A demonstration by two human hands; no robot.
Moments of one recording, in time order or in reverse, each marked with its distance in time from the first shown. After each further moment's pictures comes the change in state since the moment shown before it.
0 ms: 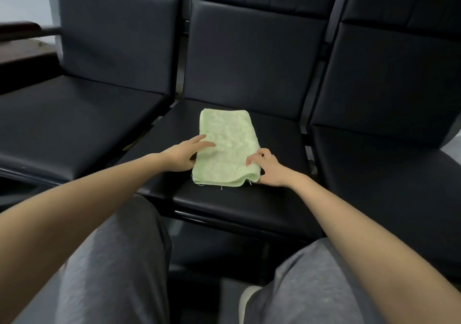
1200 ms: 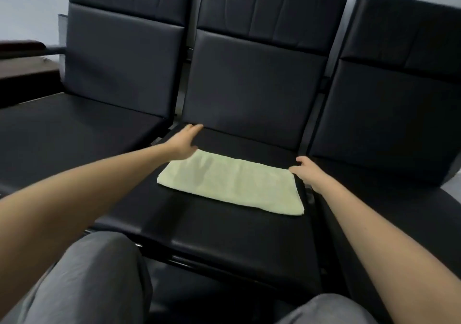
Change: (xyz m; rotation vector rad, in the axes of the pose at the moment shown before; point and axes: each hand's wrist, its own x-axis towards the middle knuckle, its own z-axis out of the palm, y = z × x) left_hand 0.064 -0.004 -0.064 -0.127 0.232 -0.218; right_hand 0.017 0.040 -0.092 0.511 0.375 0.479
